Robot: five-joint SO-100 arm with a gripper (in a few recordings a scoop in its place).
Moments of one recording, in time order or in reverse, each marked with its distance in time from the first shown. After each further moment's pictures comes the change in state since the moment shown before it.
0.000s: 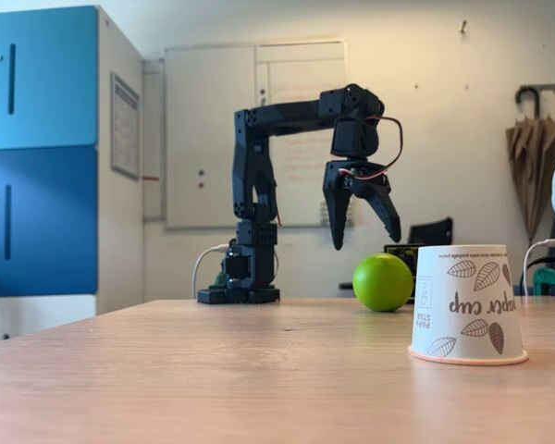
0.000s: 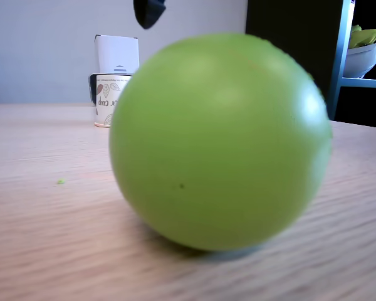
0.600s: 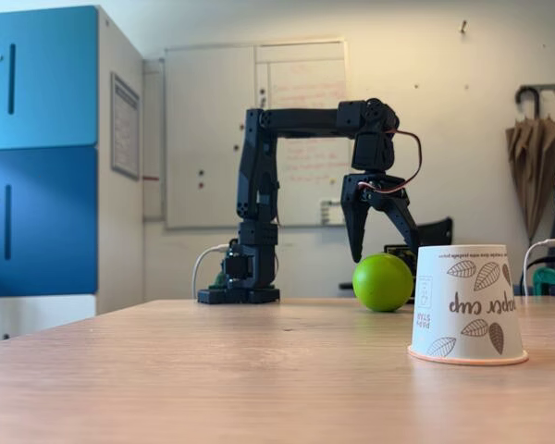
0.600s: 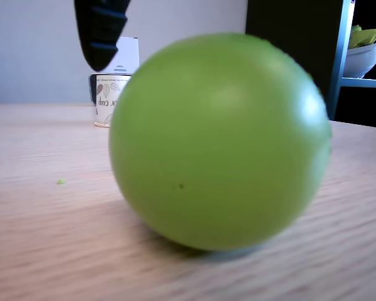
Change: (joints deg) arm -3.7 -7.7 -3.3 -6.2 5.6
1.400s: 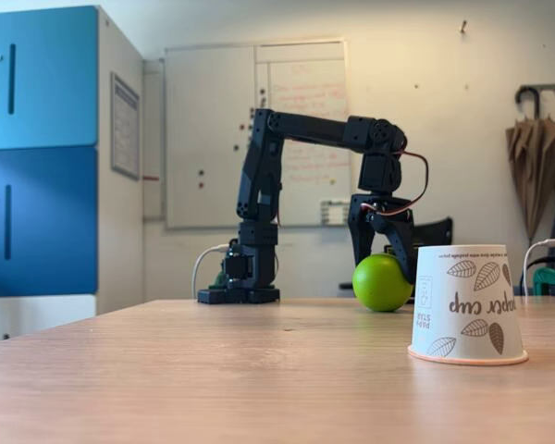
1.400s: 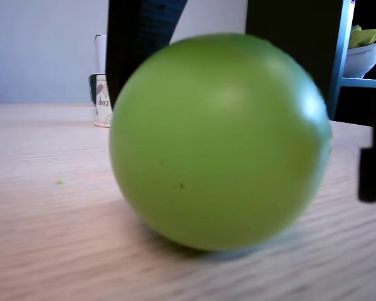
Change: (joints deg) arm 1.3 -4.7 3.3 -7.5 3.9
